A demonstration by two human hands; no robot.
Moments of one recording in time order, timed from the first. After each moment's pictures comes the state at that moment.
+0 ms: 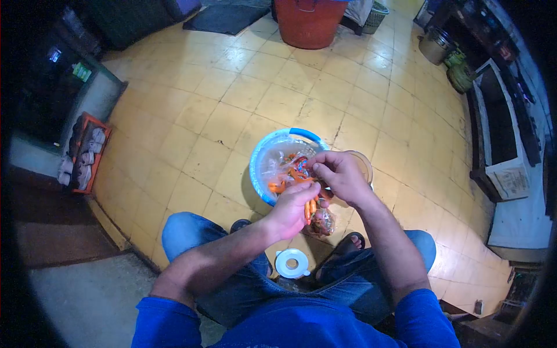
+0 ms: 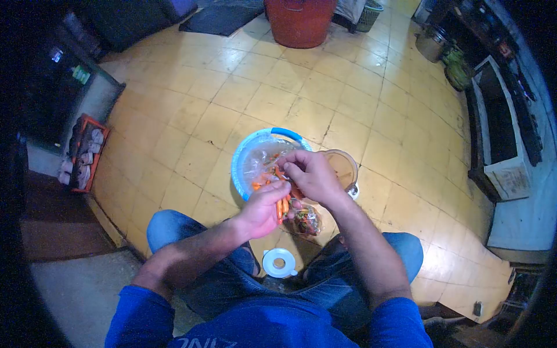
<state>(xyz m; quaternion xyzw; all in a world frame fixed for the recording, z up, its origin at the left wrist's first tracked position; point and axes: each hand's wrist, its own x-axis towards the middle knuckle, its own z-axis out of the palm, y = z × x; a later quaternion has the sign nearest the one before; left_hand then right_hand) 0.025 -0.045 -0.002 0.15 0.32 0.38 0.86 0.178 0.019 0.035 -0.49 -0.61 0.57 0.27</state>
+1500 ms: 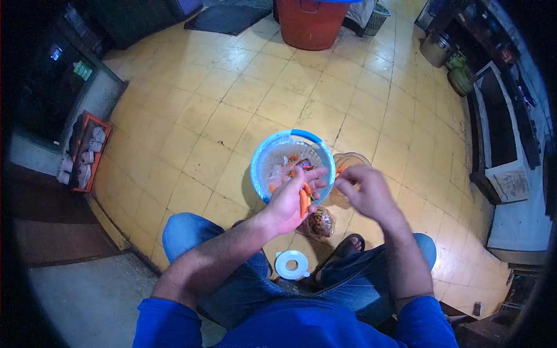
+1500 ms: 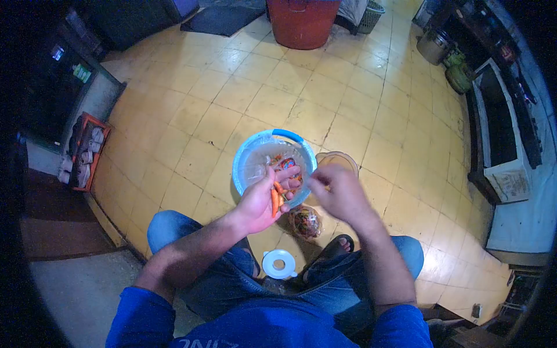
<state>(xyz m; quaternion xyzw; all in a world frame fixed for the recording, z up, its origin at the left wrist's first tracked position) 0.014 -0.030 -0.004 0.14 0.33 0.39 0.85 0.214 -0.005 0.057 -0.55 -0.75 0.30 0.22</state>
